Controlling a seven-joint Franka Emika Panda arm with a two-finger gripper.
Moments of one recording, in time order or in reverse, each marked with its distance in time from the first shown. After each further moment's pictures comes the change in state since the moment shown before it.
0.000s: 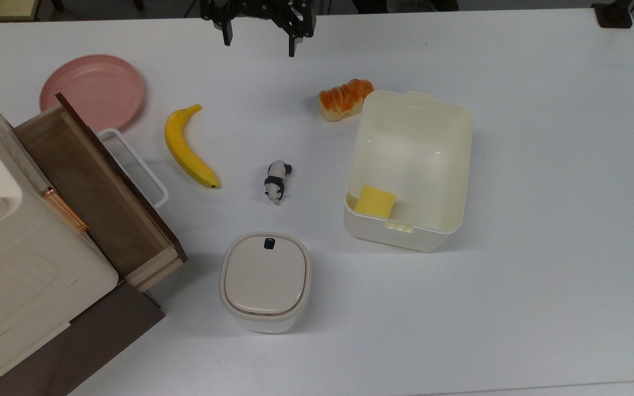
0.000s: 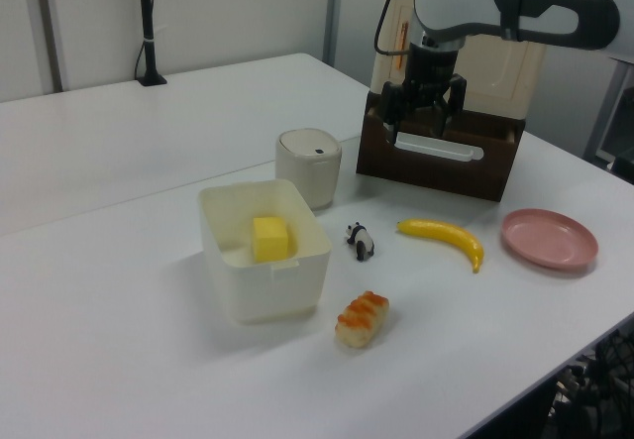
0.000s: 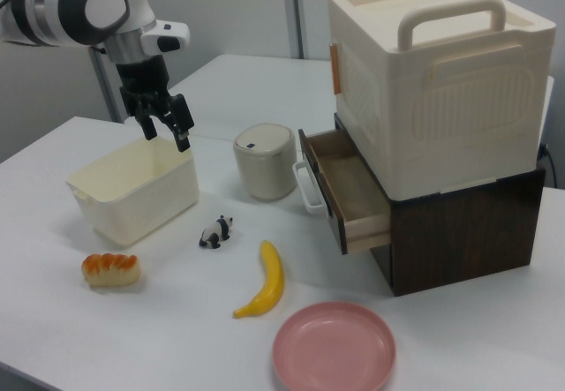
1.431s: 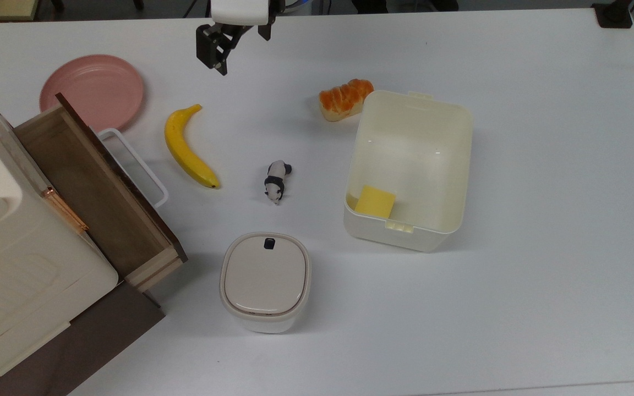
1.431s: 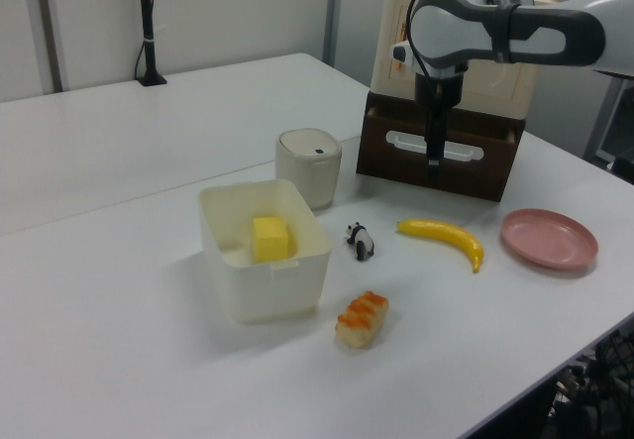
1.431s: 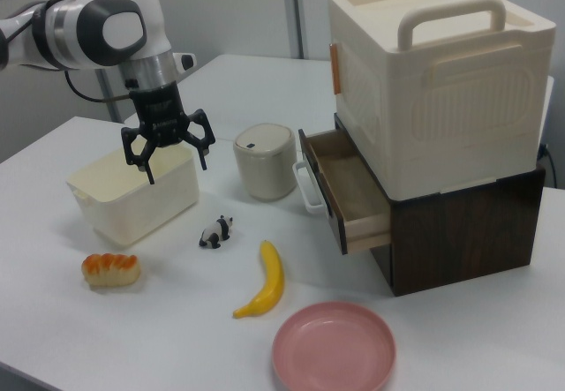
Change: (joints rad) arm -0.011 0.025 -0.012 -0.059 -0.072 -0.045 -1.023
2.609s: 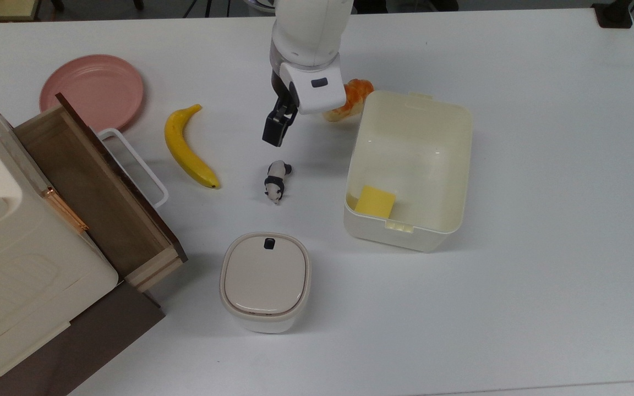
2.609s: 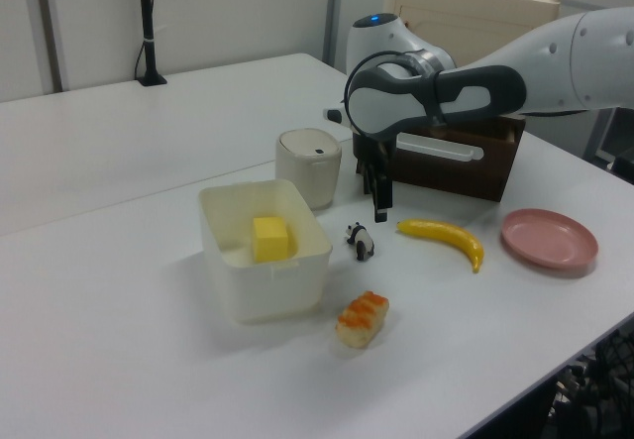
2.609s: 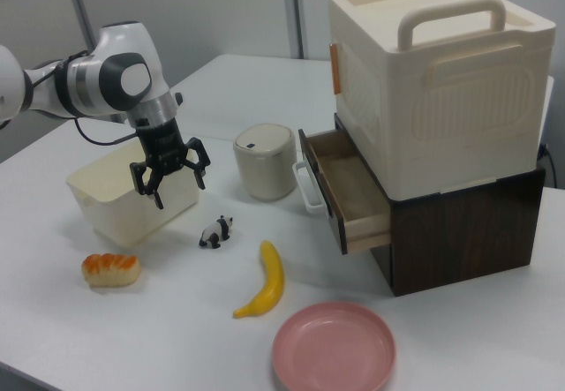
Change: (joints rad) arm 0.115 0.203 0.008 -0.009 -0.047 0.224 -0.130
